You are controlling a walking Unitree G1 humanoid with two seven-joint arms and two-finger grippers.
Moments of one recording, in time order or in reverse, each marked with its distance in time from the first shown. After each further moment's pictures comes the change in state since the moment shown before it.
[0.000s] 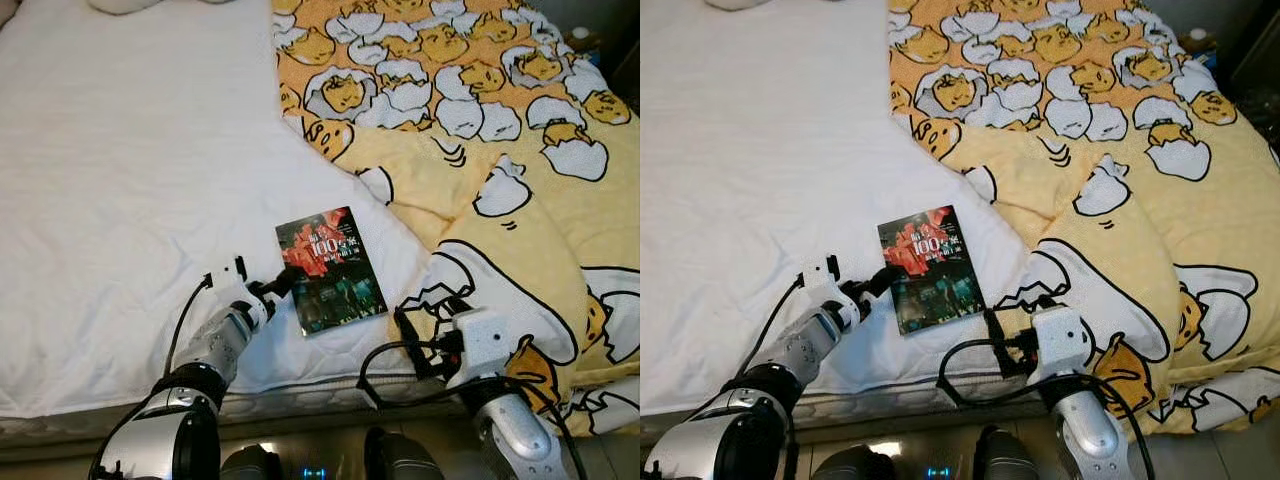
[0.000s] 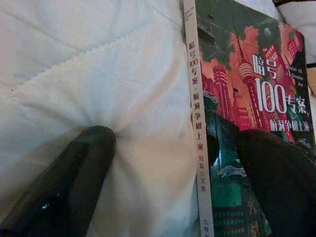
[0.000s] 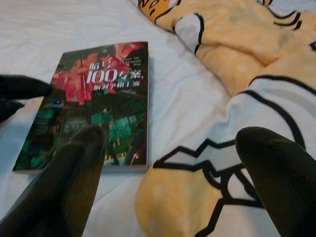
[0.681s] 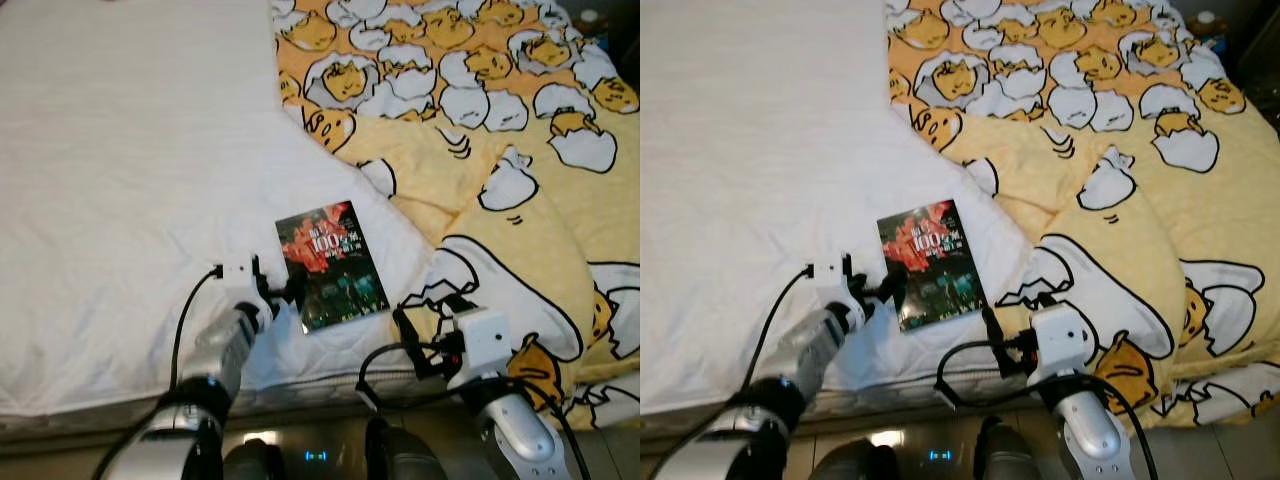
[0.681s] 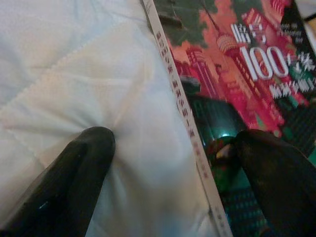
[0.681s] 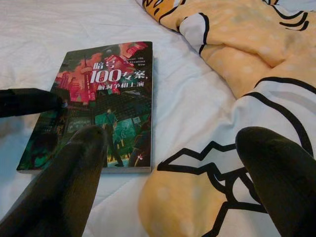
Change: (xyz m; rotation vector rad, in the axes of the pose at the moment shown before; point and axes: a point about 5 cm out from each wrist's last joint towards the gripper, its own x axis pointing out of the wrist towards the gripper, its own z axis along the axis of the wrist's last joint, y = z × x) left arm -0.009 -0.006 -0.002 0.334 -0.074 -0.014; right arm -0.001 0.002 0.007 -0.016 -0.027 0.013
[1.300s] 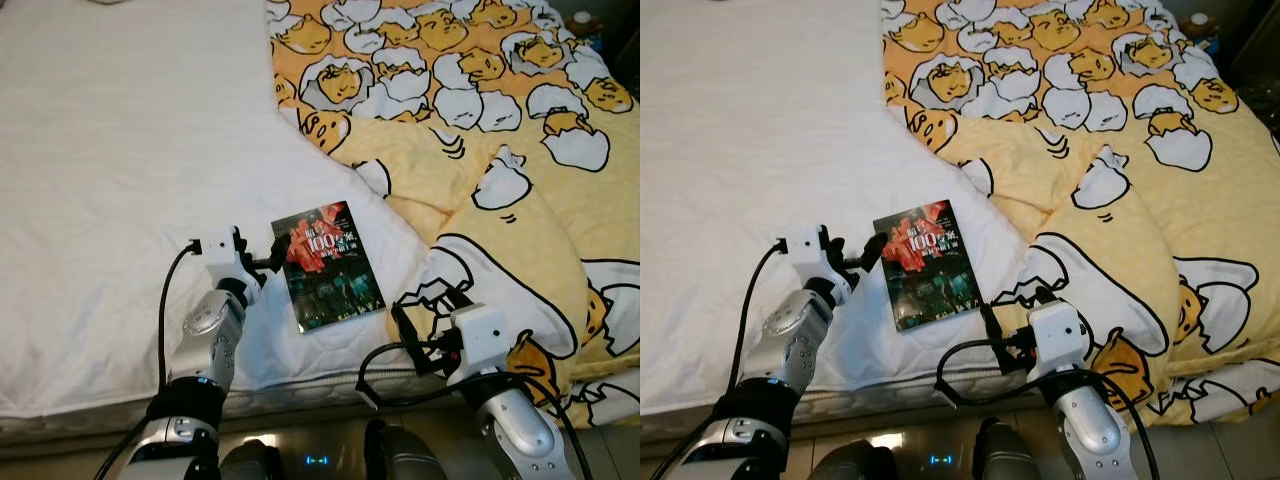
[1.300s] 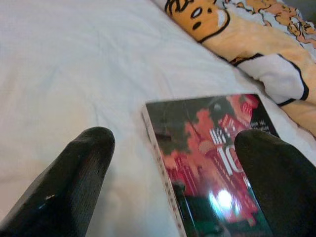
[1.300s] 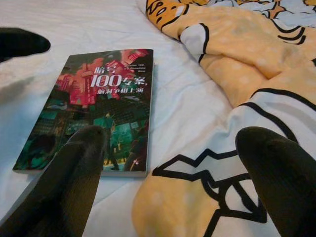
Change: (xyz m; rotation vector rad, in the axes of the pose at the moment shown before) left arm -0.001 -0.006 0.039 -0.019 -0.197 0.020; right arm 0.002 -0.002 0.000 -0.037 -0.016 0.020
